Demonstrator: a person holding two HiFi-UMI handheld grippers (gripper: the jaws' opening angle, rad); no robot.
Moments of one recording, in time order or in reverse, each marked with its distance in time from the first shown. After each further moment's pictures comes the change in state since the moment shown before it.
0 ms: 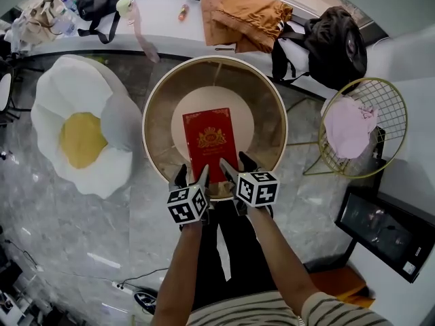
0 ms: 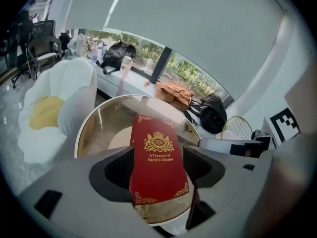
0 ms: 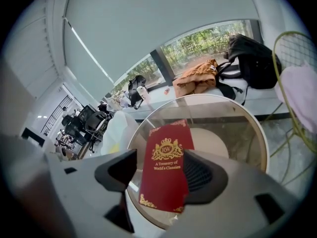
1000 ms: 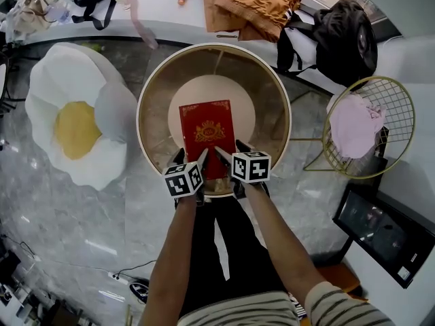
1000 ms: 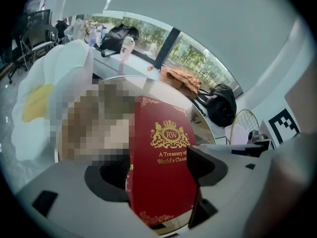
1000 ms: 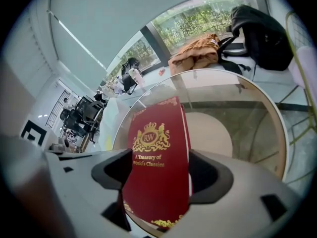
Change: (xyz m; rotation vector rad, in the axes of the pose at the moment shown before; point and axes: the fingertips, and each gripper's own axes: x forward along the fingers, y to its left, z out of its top) left arm 0.080 0.030 -0.025 -0.025 0.124 0.006; right arm 0.074 -0.045 -0.034 0.016 0.169 0.013
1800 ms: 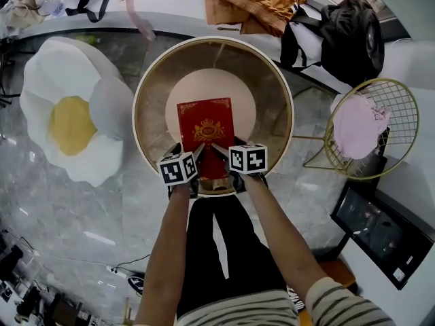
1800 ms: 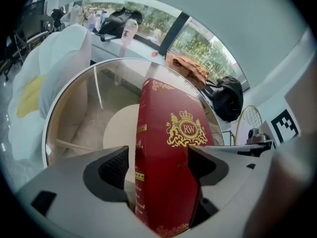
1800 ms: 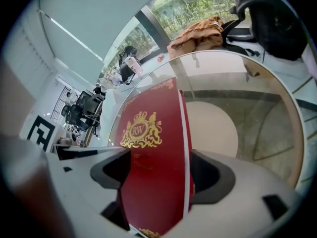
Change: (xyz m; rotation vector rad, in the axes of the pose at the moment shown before) left arm 0.042 0.026 -0.012 -0.021 0.123 -0.004; right arm 0.040 -0.017 -0.014 0.004 0.121 0.031
